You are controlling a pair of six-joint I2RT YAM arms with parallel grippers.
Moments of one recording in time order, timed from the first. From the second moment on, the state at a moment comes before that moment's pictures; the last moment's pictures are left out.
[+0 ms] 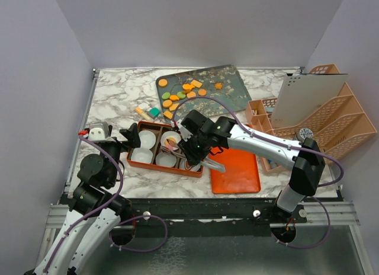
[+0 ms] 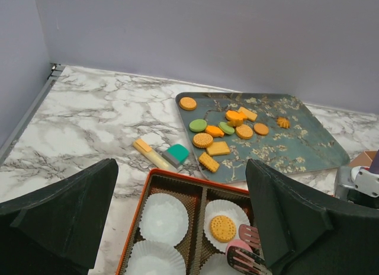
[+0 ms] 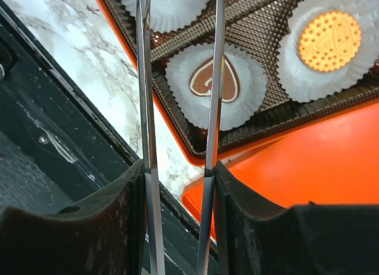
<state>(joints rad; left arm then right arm) -0.48 0.30 0.59 -0.20 -0.44 -0.18 1.00 1.69 1.44 -0.85 -0.12 0.13</state>
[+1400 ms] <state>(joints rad) -0.48 0.30 0.59 -0.20 -0.44 -0.18 1.04 1.79 1.44 -0.80 -0.16 0.13</state>
